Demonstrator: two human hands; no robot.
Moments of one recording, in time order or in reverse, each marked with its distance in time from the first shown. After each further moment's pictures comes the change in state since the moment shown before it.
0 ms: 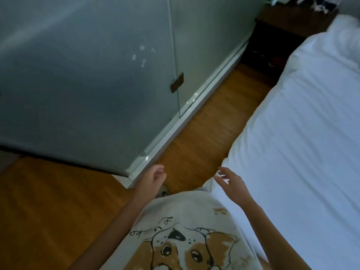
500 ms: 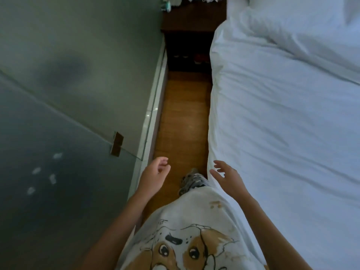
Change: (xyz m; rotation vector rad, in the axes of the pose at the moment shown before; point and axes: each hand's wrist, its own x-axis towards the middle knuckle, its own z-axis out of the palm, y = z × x) left_hand 0.302 0.210 0.063 0.279 -0.383 0.311; right_hand 0.172 -0.004 -0.132 0.223 0.367 0.274
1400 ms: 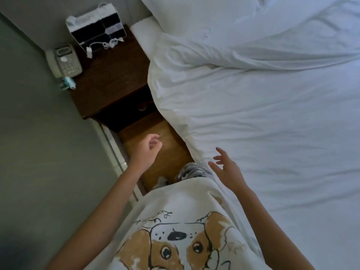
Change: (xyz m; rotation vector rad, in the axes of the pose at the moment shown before) left_hand 0.637 0.364 -0.106 0.300 -0.395 0.328; right_hand 0.461 -0.167 -0.226 0.330 0.383 0.433
